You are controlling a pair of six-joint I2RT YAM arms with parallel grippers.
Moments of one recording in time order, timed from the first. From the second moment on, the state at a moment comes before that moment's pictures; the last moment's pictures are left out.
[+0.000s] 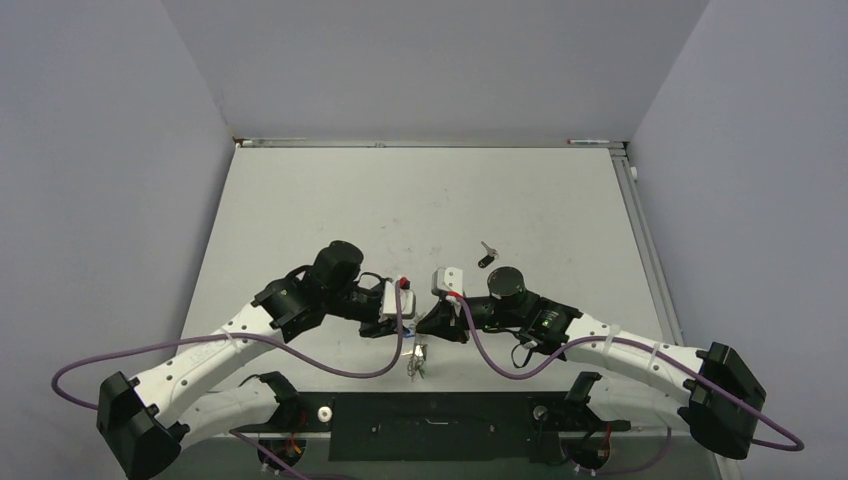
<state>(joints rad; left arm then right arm) -0.79 0.99 0.82 -0.52 0.67 0.56 0.94 1.06 0.57 0.18 -0.57 -0.09</state>
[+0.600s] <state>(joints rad) -0.82 1.05 0.86 -0.52 0.67 0.56 0.95 1.07 0.57 0.17 -0.57 -0.09</state>
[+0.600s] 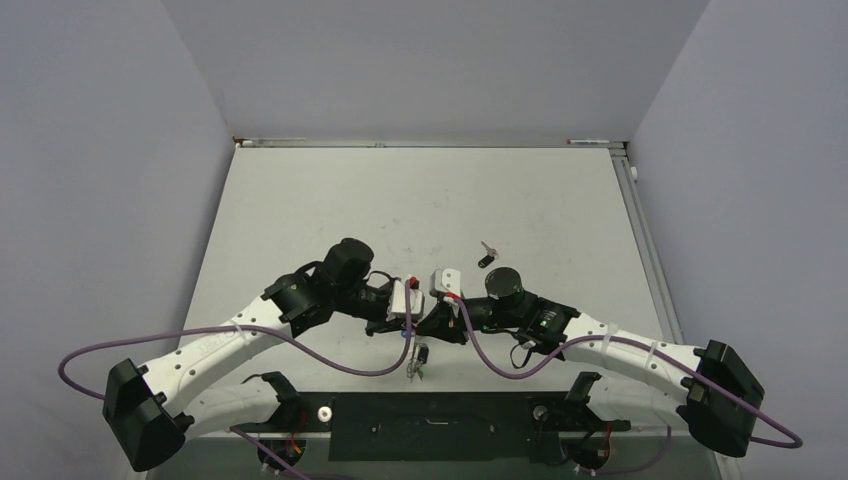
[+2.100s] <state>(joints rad) -0.82 0.99 0.70 -0.30 0.64 0.37 0.96 1.00 0.57 0.19 -0.48 -0.06</state>
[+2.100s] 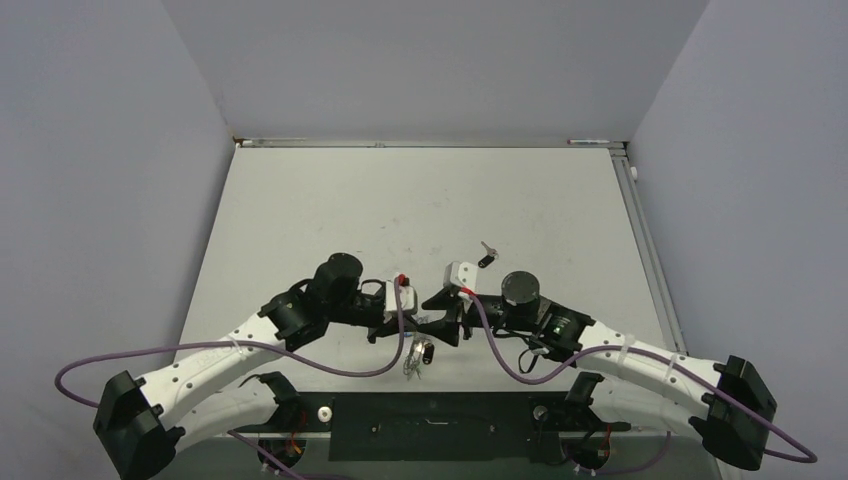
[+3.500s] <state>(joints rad) -0.83 0.66 0.38 0.07 0.50 -0.04 0.92 0.91 0.29 0.59 -0.45 0.08</state>
